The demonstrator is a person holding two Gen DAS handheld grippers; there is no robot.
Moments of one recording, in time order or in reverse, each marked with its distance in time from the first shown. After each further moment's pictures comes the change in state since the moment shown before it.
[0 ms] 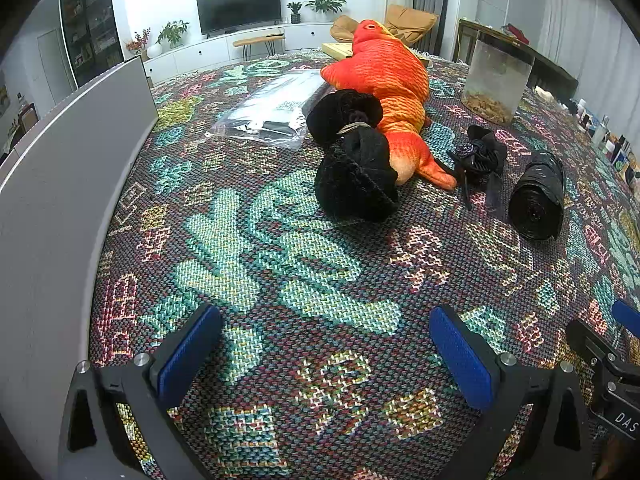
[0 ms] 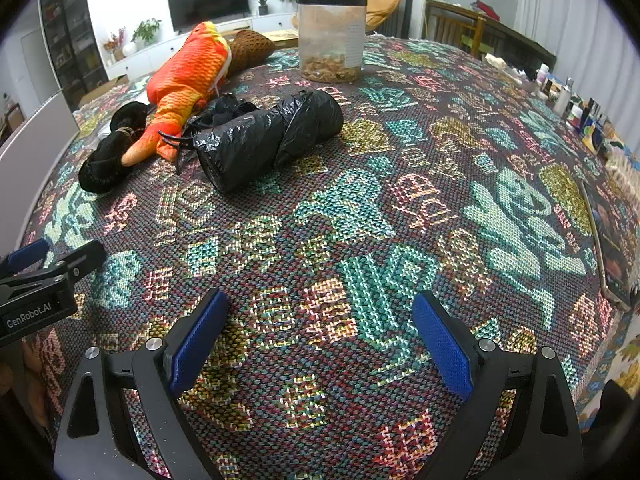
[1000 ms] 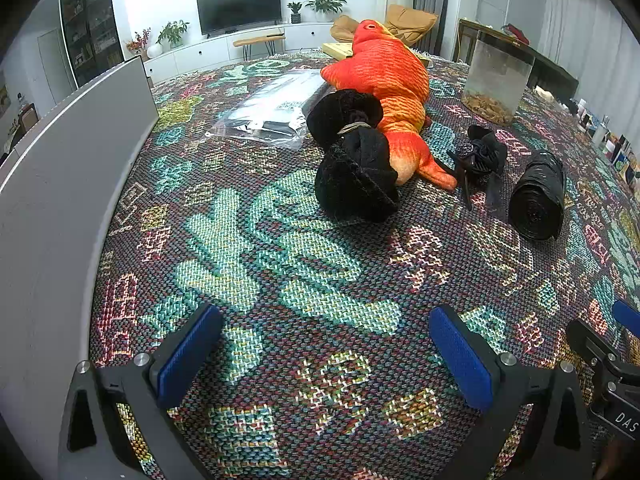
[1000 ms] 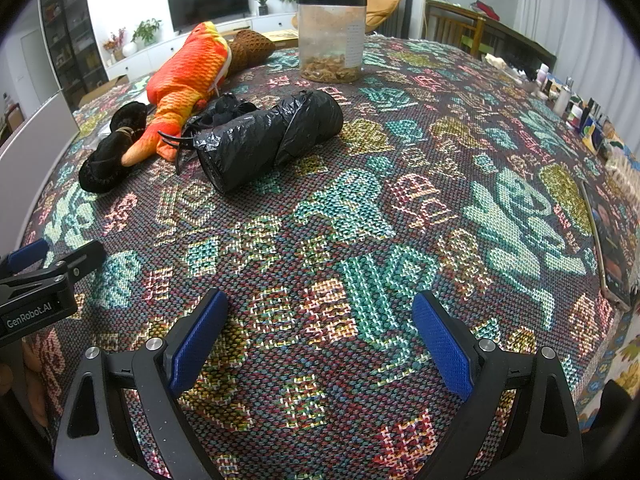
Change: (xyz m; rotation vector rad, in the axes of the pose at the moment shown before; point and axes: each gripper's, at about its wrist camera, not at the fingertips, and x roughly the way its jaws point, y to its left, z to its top) left arm 0.000 0.000 0.000 0.000 0.000 0.000; right arm 0.000 0.000 0.000 -0.002 -0.002 0.001
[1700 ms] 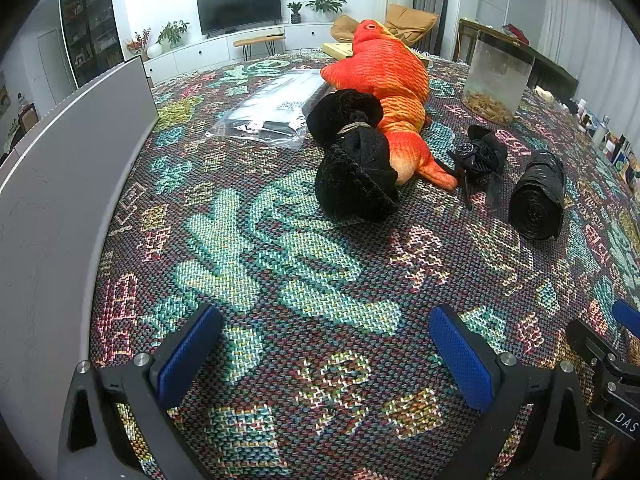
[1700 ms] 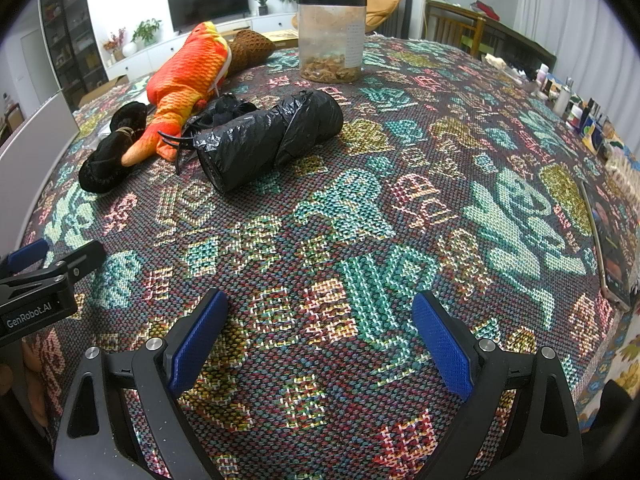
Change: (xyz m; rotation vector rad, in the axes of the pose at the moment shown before) left arm 0.000 0.000 0.000 0.000 0.000 0.000; right arm 0.001 0.001 -0.001 -0.001 -0.002 0.001
